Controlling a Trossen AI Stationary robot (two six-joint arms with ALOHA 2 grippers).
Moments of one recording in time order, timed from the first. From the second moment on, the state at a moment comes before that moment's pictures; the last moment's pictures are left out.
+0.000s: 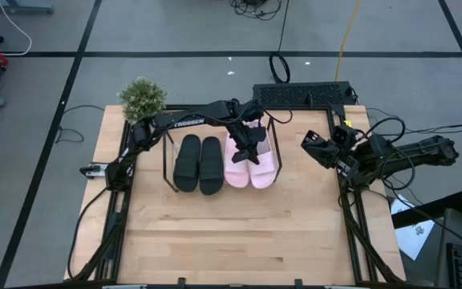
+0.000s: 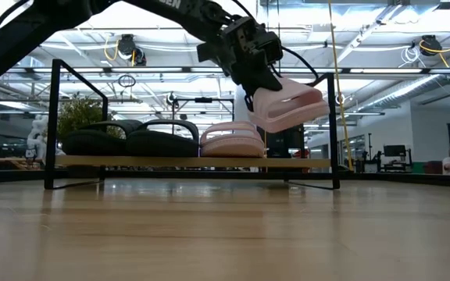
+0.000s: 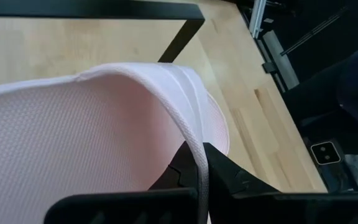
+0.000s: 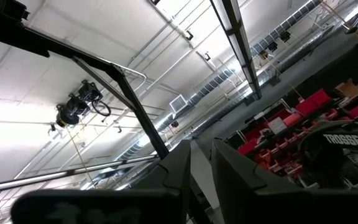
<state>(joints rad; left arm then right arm) 0.32 2.22 2.02 -0.87 0.84 0.28 0.14 0.76 0.52 0.87 0.06 0.66</state>
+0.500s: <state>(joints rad) 0.33 2.22 2.02 -0.88 0.79 0.29 0.14 0.76 0.52 0.87 0.06 0.66</state>
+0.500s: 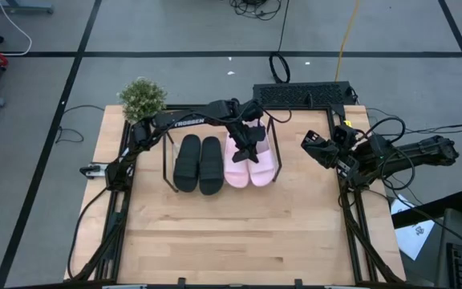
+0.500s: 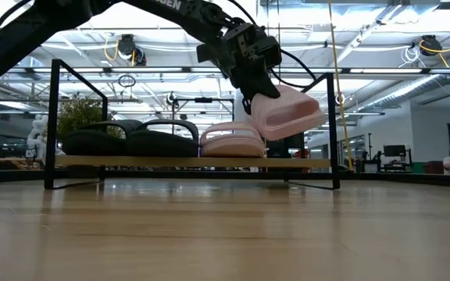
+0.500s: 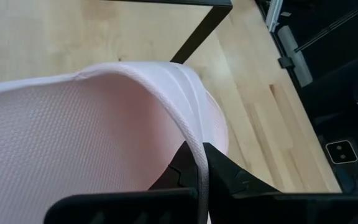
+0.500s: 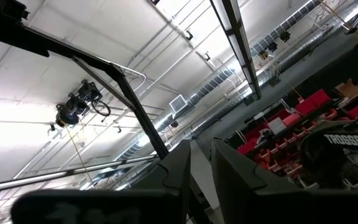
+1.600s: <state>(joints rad) 0.34 2.28 2.02 -0.87 0.83 0.22 0.14 0.76 0.52 0.86 0.06 0.65</state>
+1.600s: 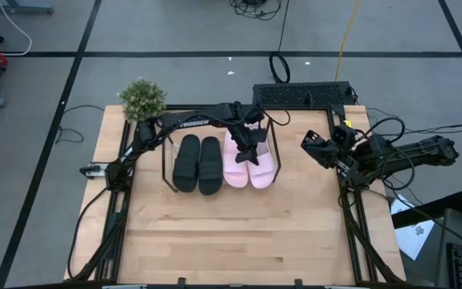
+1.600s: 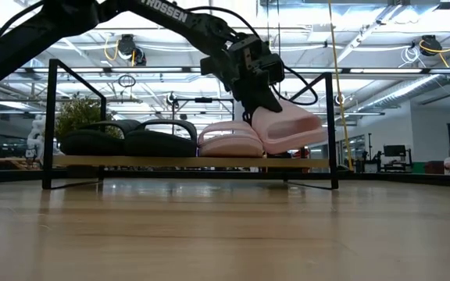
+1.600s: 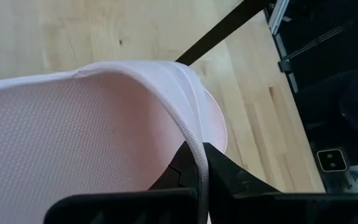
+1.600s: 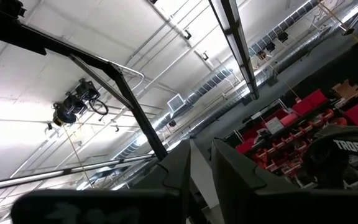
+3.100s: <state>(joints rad) 0.34 2.29 2.04 -0.80 0.65 0.08 0.14 0.76 0.52 0.86 0.05 0.65</state>
